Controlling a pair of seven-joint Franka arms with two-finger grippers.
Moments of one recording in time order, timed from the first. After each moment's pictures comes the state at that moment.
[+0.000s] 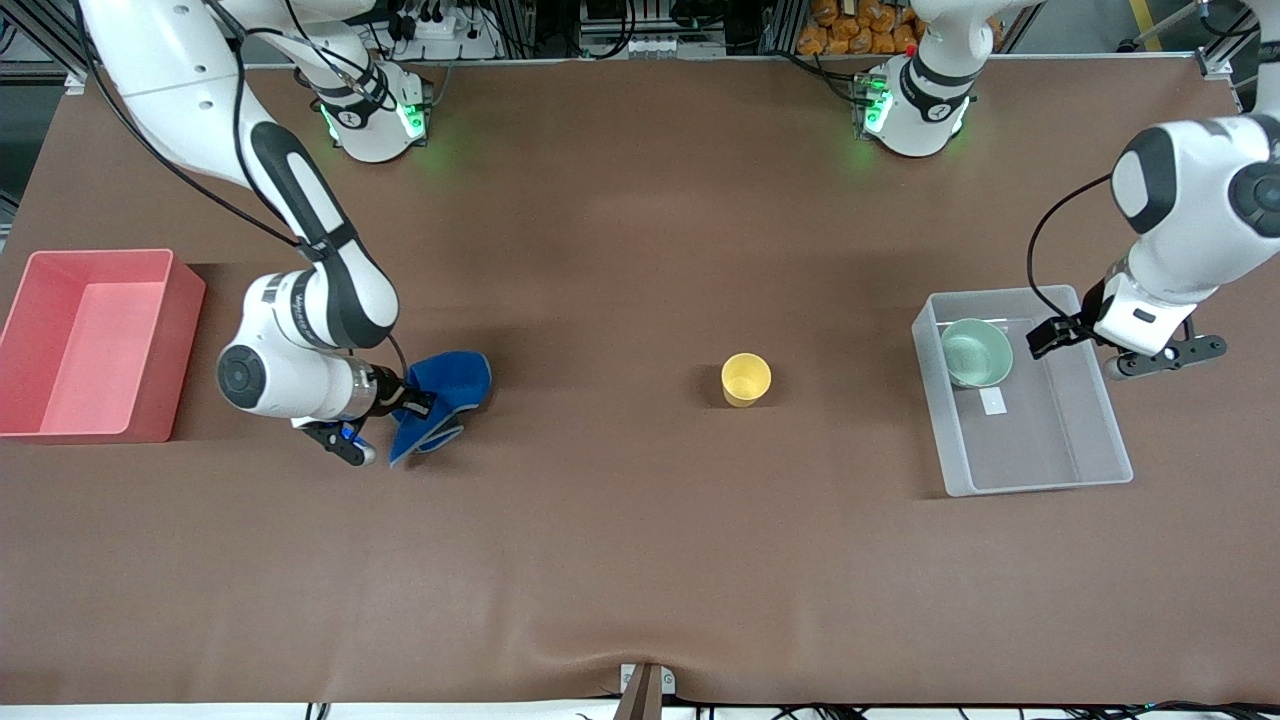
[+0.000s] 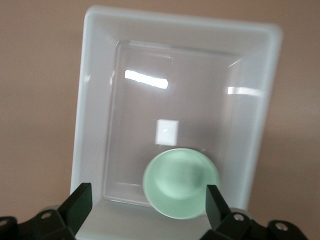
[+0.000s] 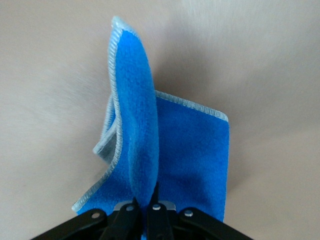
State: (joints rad) left arm 0.26 0.02 -0.23 -2.14 0.10 2.23 -0.22; right arm 0.12 0.50 0.07 -1.89 0.31 2.24 0.47
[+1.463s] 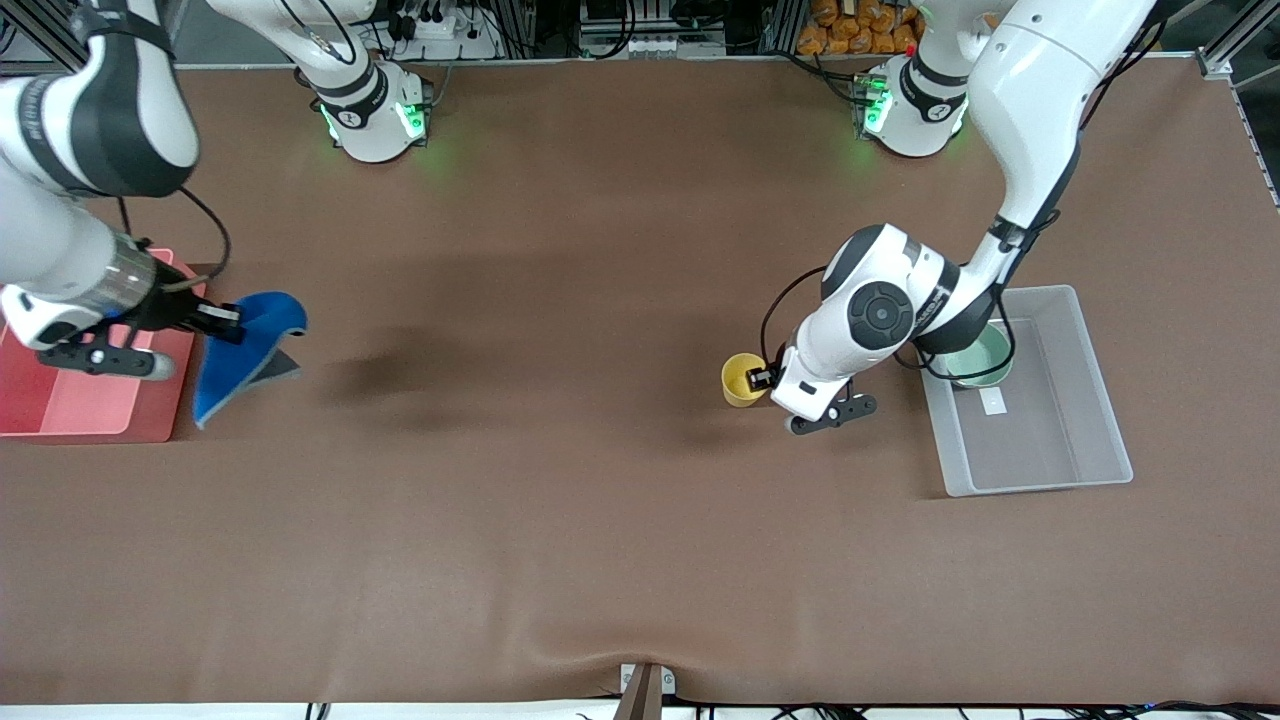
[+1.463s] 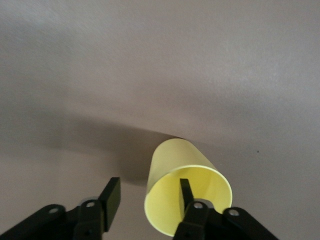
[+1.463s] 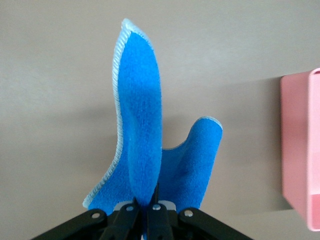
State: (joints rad) left arm -0.04 0.58 -0.51 -1.81 0.11 2.28 -0.85; right arm -0.10 0.04 0.06 -1.88 0.02 1.85 0.06
